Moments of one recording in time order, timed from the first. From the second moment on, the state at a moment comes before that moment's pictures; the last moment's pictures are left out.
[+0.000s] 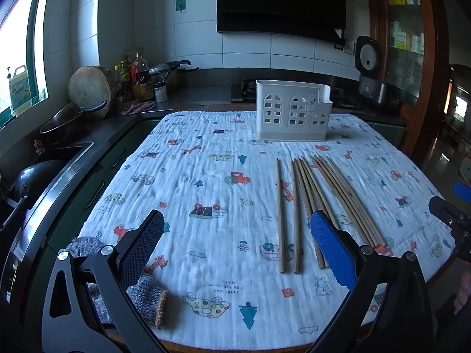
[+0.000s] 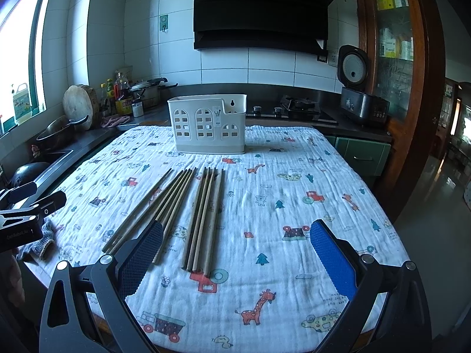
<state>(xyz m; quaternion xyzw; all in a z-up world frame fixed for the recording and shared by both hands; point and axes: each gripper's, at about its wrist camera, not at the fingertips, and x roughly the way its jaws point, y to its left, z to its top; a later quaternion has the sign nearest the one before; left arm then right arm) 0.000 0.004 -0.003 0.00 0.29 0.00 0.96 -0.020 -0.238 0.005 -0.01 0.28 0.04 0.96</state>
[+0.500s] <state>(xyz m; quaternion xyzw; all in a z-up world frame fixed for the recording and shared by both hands) 0.000 0.003 0.002 0.01 0.28 0.00 0.96 -0.019 -0.236 0.008 -0.01 0.28 0.04 0.96</state>
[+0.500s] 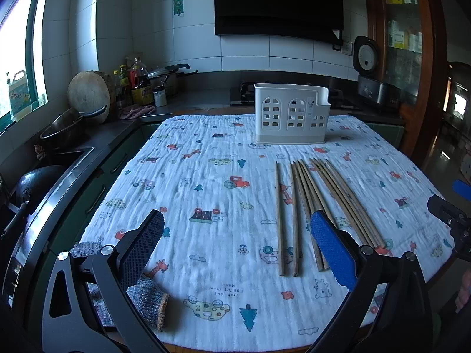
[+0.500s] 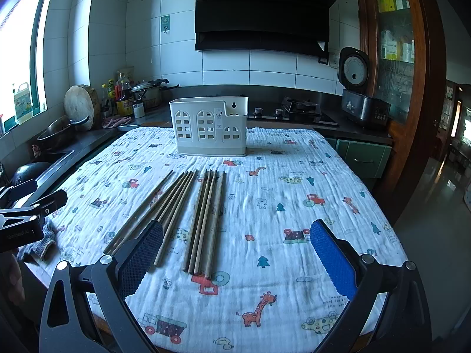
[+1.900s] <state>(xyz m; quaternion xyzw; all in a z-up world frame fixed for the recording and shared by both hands) 0.043 0.010 -0.036 0.00 0.36 -0.02 0.93 0.033 -0.232 -0.037 -0.01 0.36 0.07 0.93</state>
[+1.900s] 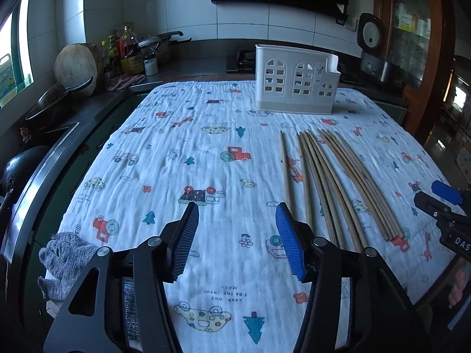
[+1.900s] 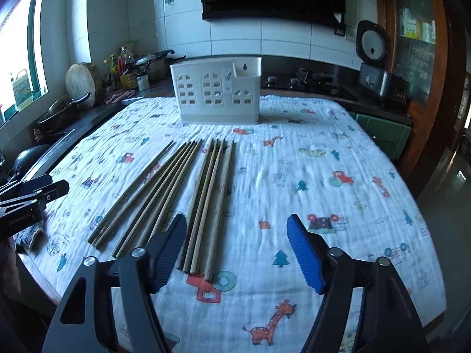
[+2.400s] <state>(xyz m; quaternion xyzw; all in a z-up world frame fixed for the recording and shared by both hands) 0.052 0.012 -0.049 -0.03 0.38 -0.07 0.92 0.050 -0.216 -0.068 -0.01 0.41 0.10 0.91</state>
